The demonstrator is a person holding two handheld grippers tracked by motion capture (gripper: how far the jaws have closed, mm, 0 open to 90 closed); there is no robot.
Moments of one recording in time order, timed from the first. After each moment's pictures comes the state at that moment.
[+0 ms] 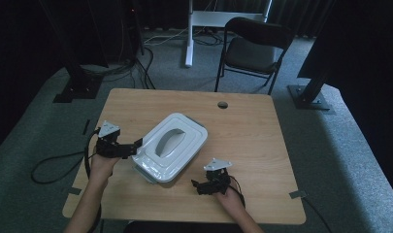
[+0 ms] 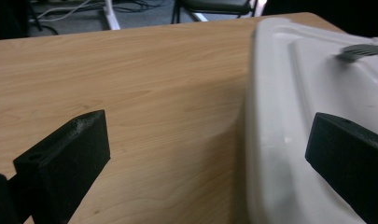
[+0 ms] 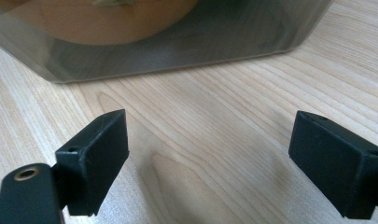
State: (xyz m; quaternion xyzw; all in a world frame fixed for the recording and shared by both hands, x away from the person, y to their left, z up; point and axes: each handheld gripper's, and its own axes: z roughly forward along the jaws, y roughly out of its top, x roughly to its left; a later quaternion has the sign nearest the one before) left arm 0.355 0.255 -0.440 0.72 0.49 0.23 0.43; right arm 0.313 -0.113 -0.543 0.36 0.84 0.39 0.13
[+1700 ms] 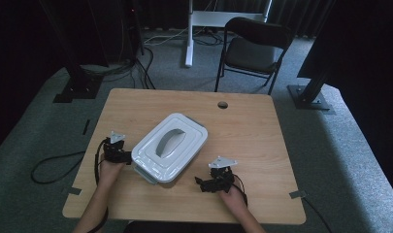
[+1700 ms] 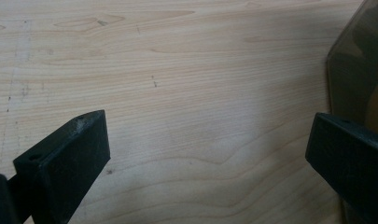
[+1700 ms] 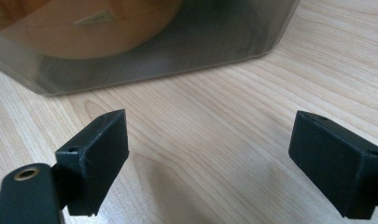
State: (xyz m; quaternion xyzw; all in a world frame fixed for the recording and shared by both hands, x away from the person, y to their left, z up) left arm 0.384 0.259 -0.526 0.73 0.53 0.22 0.37; right arm 0.316 -0.125 -0.537 0.37 0.82 0.40 0.14
